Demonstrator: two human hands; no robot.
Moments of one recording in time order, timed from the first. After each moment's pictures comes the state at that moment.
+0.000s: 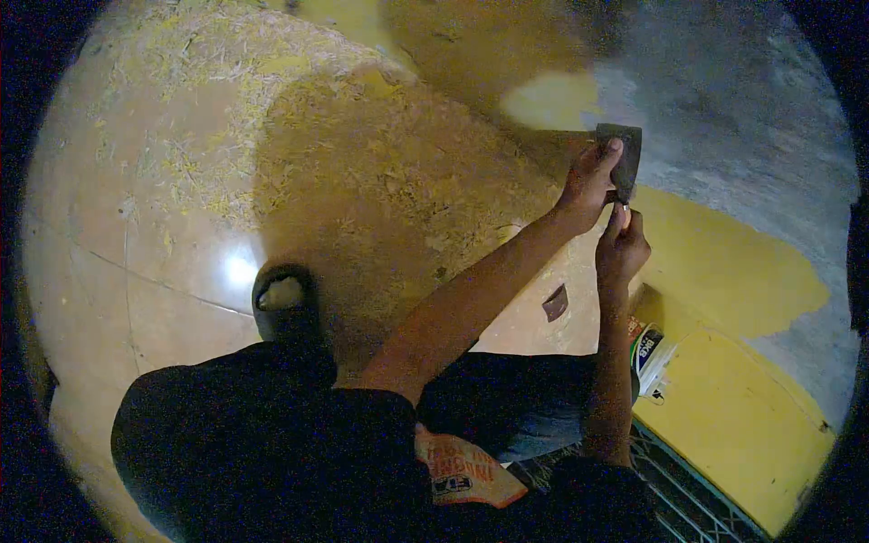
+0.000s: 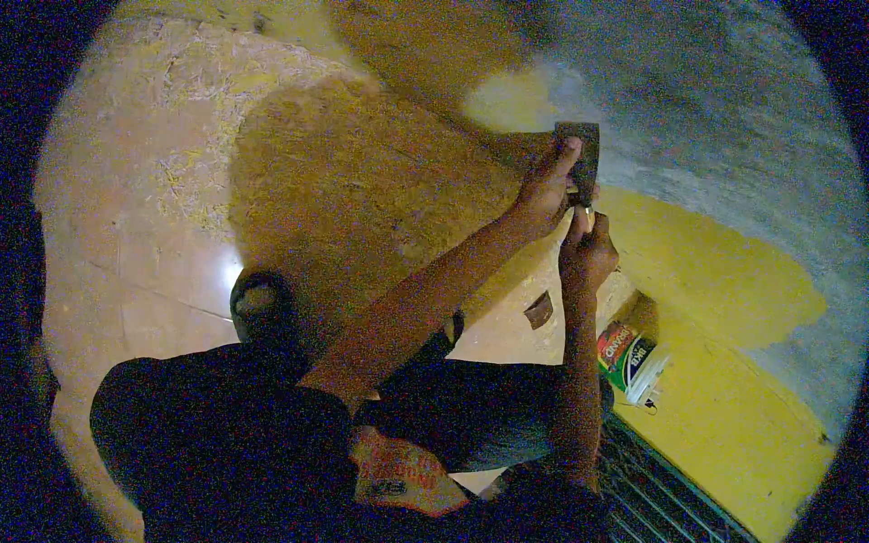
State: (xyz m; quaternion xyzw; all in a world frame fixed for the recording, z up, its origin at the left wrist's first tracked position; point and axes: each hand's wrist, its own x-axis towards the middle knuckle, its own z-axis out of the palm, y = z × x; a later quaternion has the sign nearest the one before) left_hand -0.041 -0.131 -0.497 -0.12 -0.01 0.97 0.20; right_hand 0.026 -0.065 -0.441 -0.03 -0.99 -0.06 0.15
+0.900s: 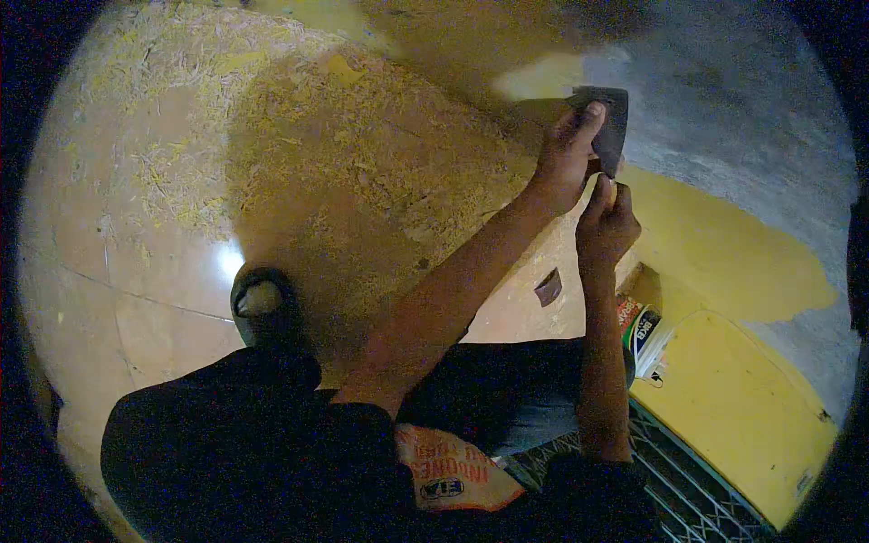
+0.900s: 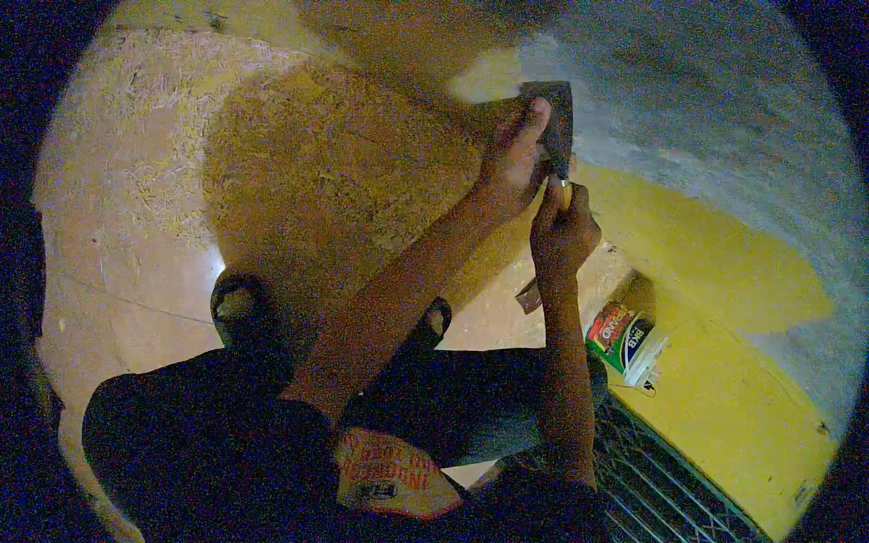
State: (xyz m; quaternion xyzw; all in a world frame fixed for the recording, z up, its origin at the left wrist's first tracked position) left_hand -0.045 -0.155 -0.486 -0.12 -0.01 0.98 0.17; right_hand 0.019 -0.086 -0.444 -0.06 -0.99 -0.01 0.15
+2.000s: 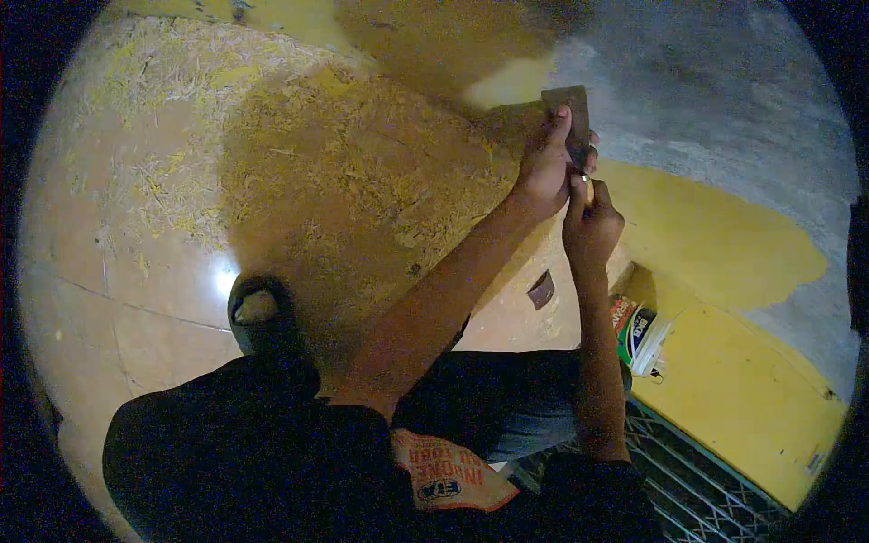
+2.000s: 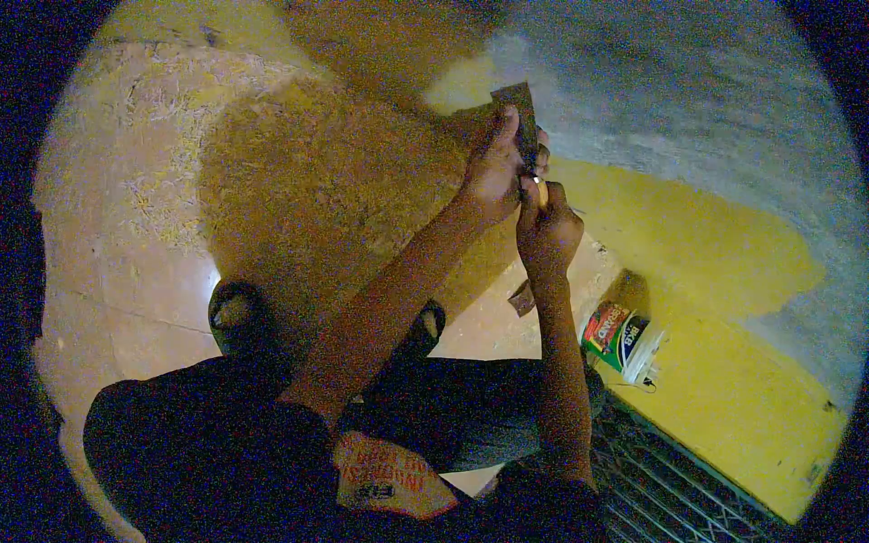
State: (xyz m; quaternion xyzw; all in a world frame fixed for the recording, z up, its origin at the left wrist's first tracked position) left_hand -0.037 -0.150 -0.495 -0.13 -0.09 0.95 0.28; right_hand 0.023 -0.090 -0.432 -0.01 -0.99 -0.01 0.10
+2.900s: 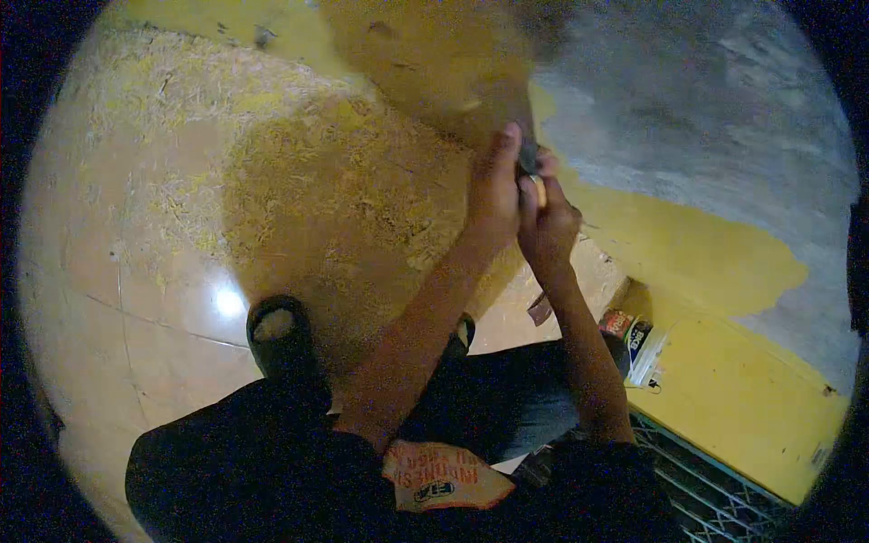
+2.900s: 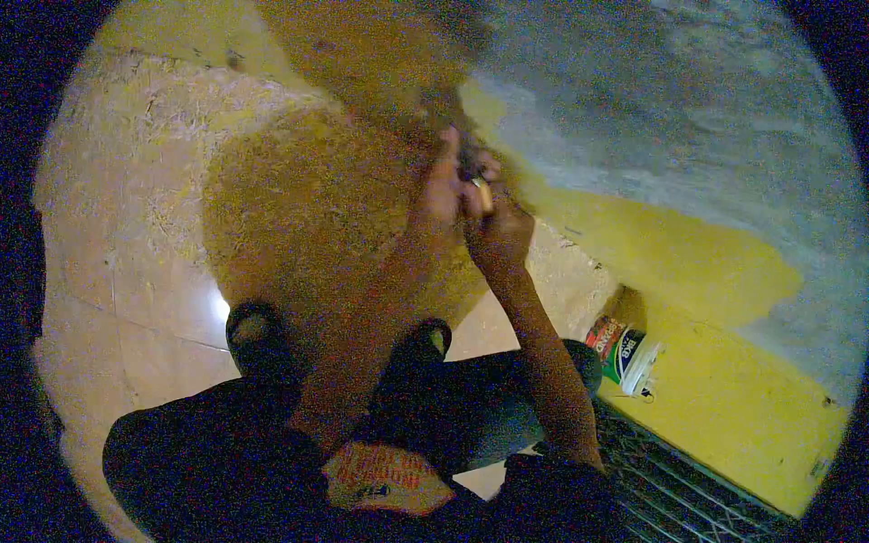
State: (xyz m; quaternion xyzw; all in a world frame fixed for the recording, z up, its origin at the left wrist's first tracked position) left_hand -0.031 -0.226 -0.485 -0.18 0.10 0.96 0.19; right_hand -0.002 -0.155 -0.443 0.08 -0.98 0.11 0.13
